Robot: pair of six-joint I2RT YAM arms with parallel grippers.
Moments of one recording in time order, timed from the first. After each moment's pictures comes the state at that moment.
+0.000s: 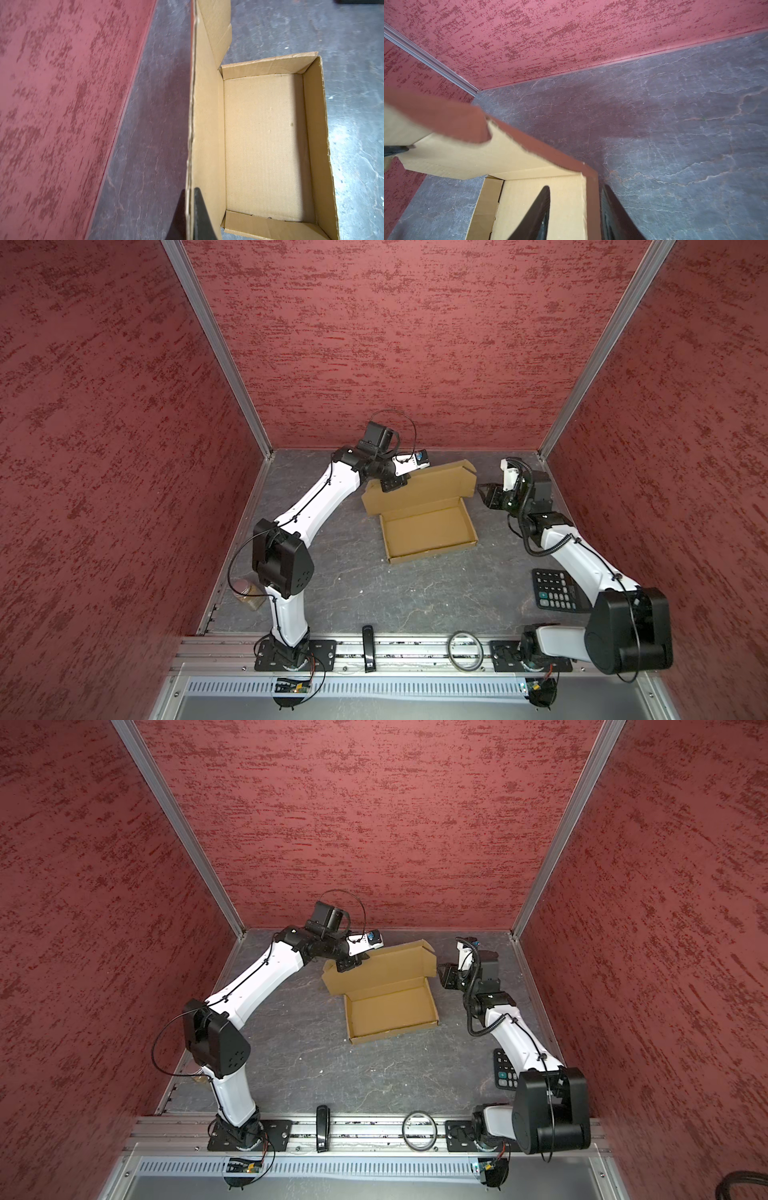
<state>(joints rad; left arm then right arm) -0.50 1.86 1.86 -0.83 0.35 0.87 0.06 1.33 0.89 -0.05 -0.35 0.31</state>
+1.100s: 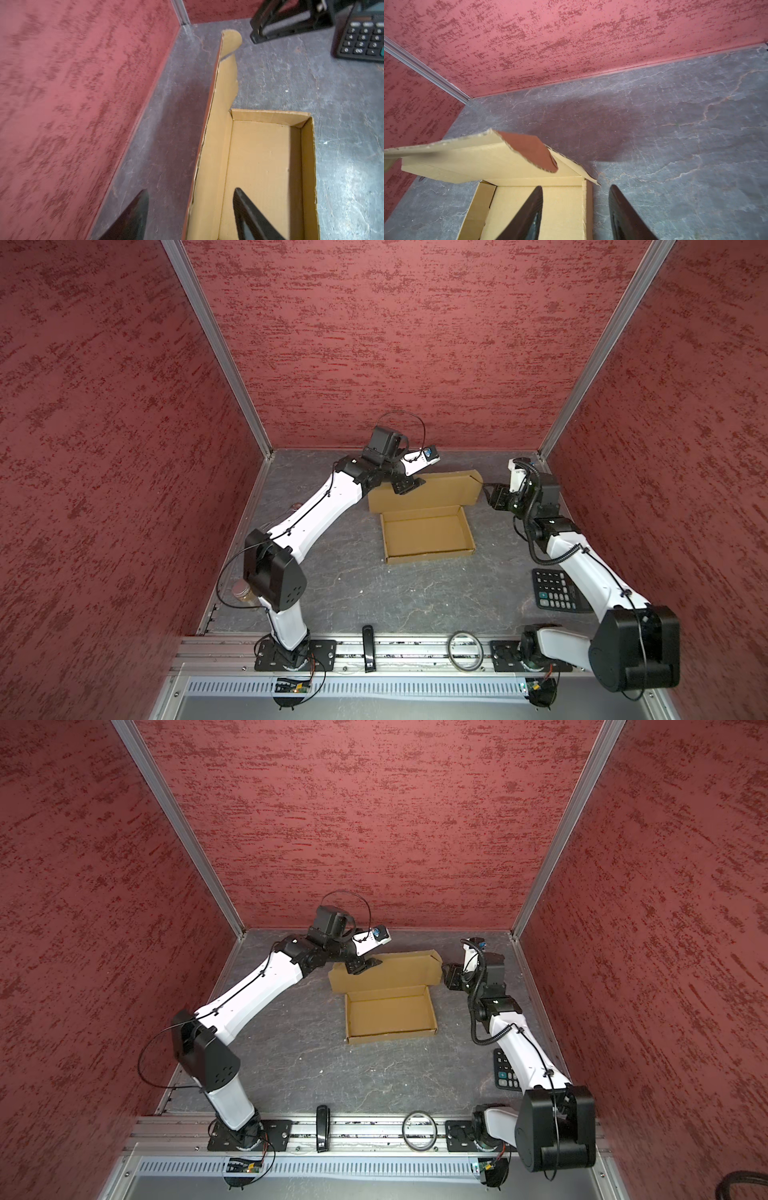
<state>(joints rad) -0.60 1.71 1.73 -0.62 0.22 0.61 0.05 1.24 0.87 -0.08 -0.29 0.27</state>
